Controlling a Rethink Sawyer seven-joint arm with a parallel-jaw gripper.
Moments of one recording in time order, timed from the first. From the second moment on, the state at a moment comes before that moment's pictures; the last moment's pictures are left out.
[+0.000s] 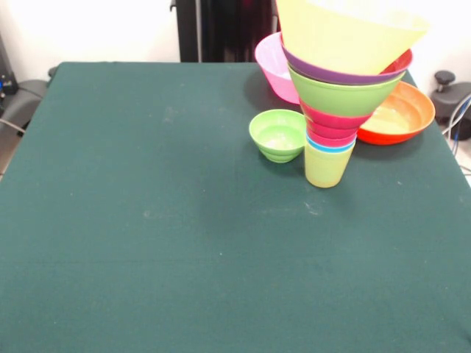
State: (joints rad) arm -0.71 -1.12 0.56 2.51 0.01 -0.29 2.32
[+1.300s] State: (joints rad) arm -0.69 -1.12 0.53 2.51 0.01 -0.29 2.32
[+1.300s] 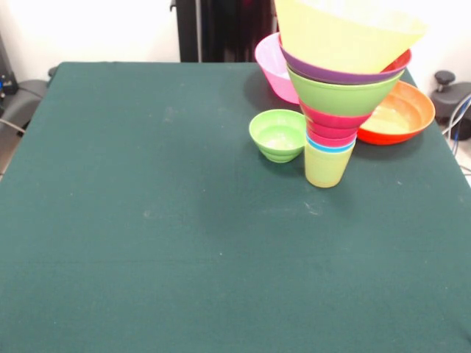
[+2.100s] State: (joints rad) arm -0.67 -1.12 0.50 2.51 0.01 -0.29 2.32
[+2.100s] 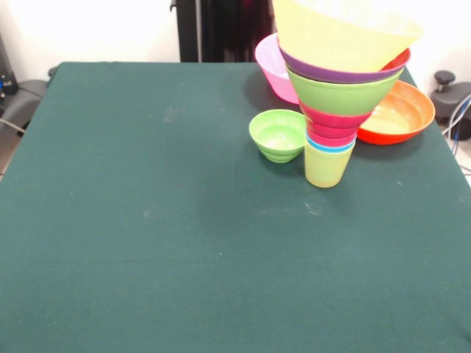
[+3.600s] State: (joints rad) arm -0.61 -1.12 0.45 2.51 0.01 -0.29 2.32
